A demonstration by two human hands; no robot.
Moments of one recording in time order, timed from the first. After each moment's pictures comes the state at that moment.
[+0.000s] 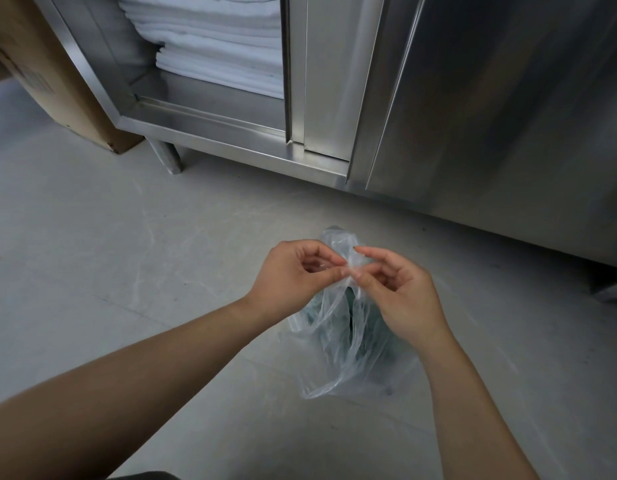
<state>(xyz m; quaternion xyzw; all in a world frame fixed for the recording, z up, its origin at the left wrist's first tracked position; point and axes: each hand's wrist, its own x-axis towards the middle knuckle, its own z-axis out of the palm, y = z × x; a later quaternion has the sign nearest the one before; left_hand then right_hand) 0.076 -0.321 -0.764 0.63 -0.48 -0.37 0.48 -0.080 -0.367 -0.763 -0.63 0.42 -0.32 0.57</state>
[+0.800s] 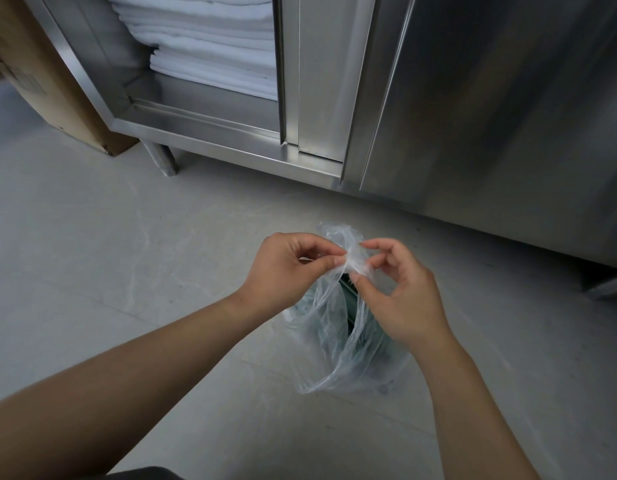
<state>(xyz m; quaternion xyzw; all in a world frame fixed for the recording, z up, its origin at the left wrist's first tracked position) 0.075 -0.325 -0.751 0.63 -0.51 -0.32 0.48 -0.089 -0.368 -0.761 -0.73 0.44 -0.32 0.41</state>
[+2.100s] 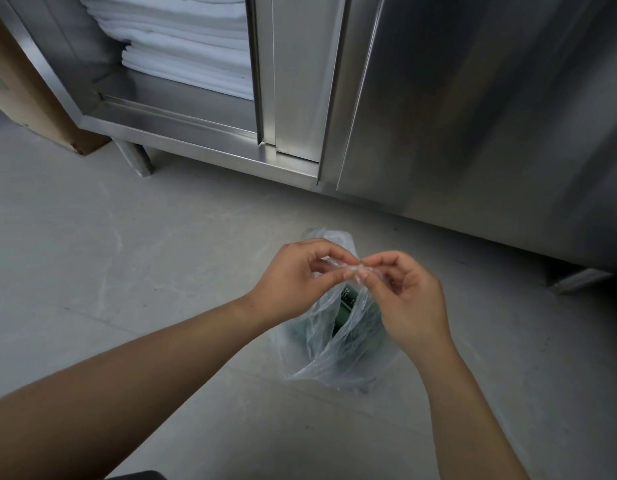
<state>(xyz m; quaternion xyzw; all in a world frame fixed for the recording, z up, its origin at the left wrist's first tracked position) 0.045 -0.338 -0.757 0.56 -0.60 -0.35 0.45 -0.112 -0.365 -0.752 -0.64 0.46 -0.39 0.48</state>
